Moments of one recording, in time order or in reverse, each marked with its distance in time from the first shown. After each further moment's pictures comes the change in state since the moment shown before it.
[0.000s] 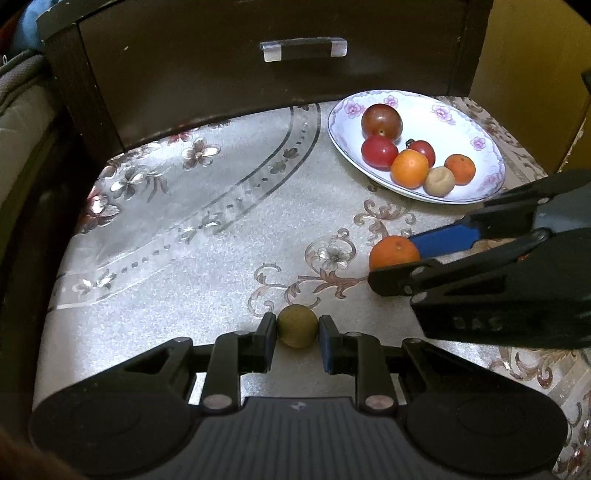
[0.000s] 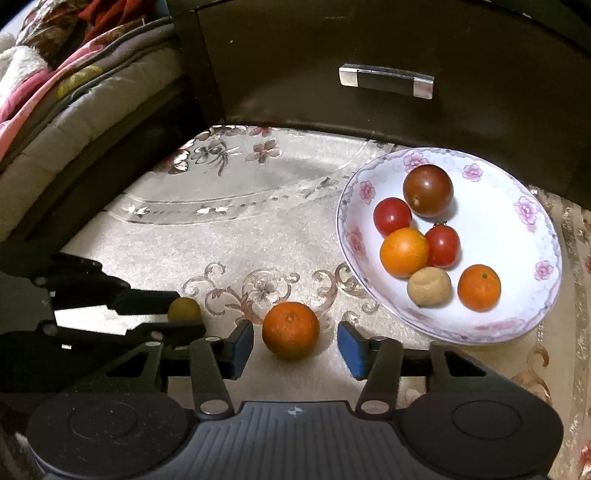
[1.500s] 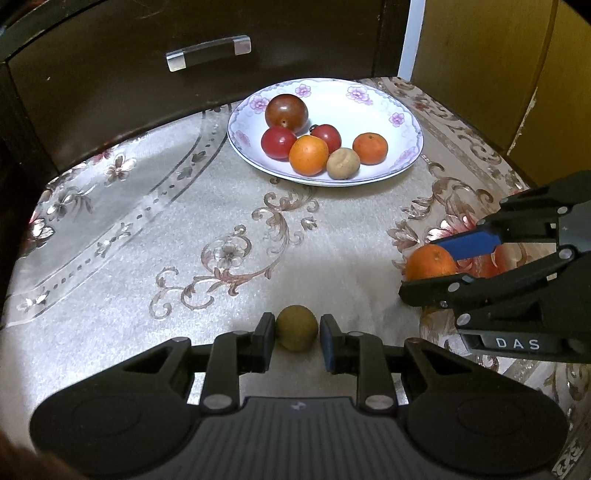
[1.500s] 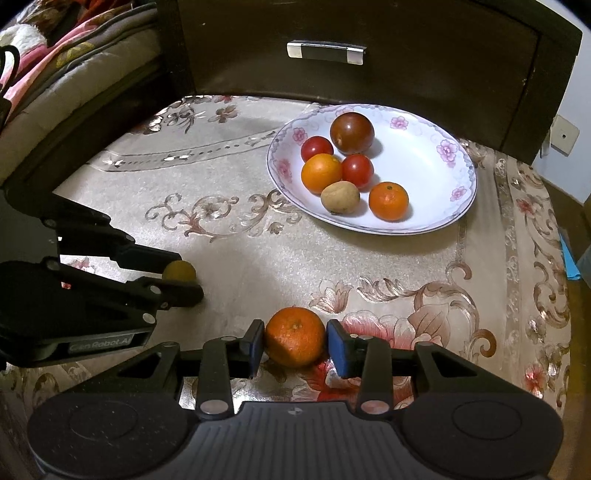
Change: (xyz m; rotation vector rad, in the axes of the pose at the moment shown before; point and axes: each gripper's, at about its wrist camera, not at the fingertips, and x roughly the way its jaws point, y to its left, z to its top) left arm -0.001 -0.054 -0.005 0.108 0.008 -0.097; right arm -0.042 -0.035 -0.059 -0.020 0.031 -0.092
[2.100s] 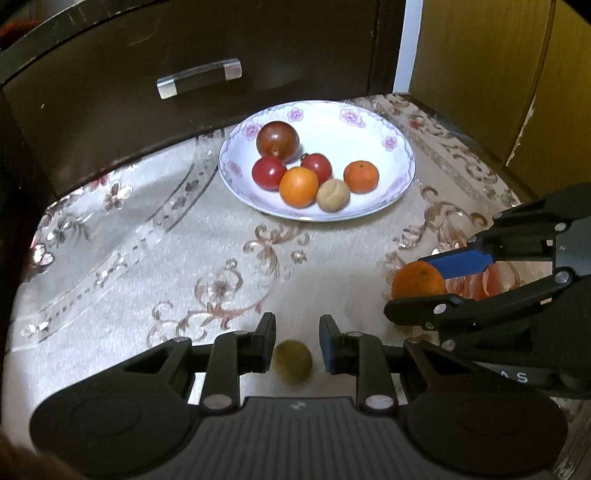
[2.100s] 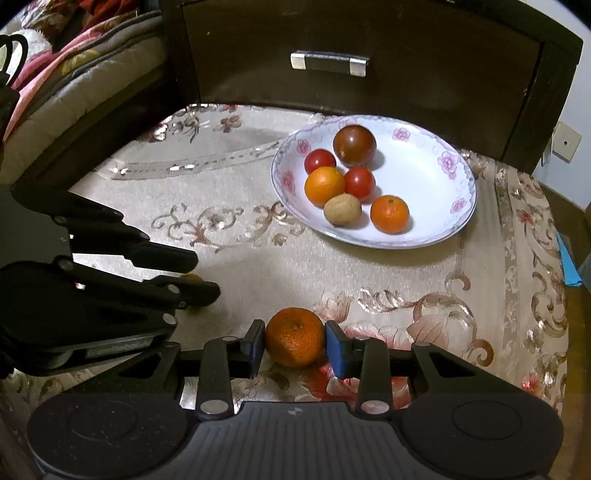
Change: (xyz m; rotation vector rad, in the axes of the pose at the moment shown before) left arm -0.003 -0.007 0.015 0.009 -0.039 0.005; right arm -0.008 0.001 0.004 0.000 -0.032 0.004
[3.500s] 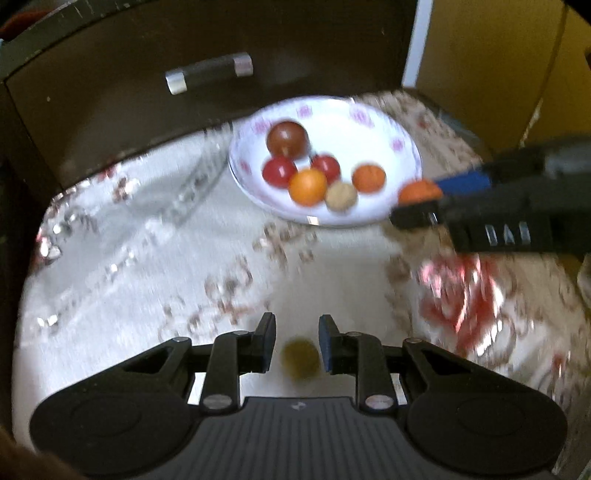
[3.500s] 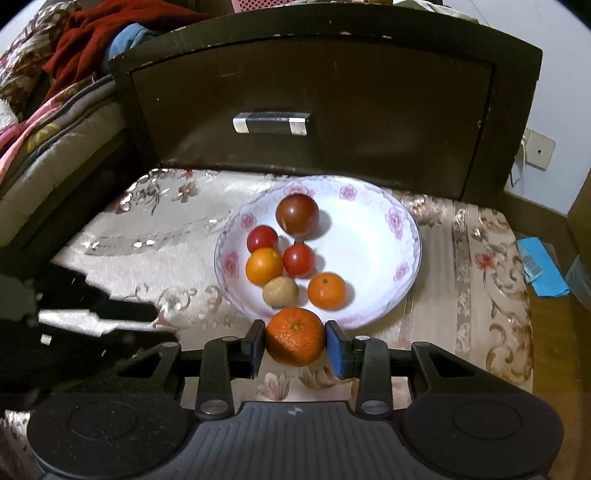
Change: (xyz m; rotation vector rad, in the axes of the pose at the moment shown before) left arm -0.005 0.005 0.007 -0.018 0.064 -0.005; right arm -0.010 -0.038 0.033 0.078 -0.096 -0.025
